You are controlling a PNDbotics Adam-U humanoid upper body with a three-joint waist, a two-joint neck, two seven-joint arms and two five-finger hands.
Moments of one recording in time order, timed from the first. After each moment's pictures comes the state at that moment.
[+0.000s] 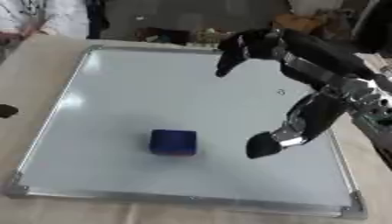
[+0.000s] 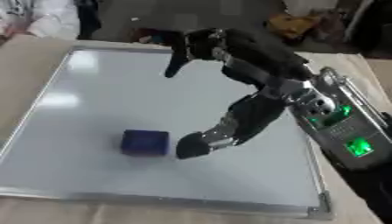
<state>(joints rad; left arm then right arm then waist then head) -0.23 0.14 0.16 -1.98 0.19 -0.06 -0.05 -0.69 -0.64 0.36 -1.99 0.37 -0.08 0.39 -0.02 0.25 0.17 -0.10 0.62</state>
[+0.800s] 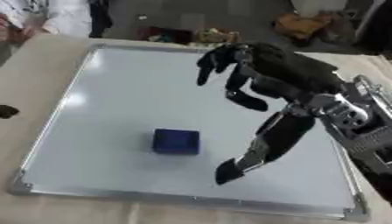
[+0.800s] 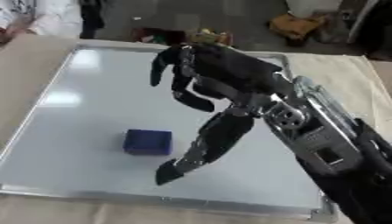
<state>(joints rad) -0.23 0.14 0.16 -1.98 0.19 -0.06 -0.06 -0.73 -0.55 0.41 -1.98 0.54 -0.07 0.43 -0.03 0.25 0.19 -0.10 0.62</state>
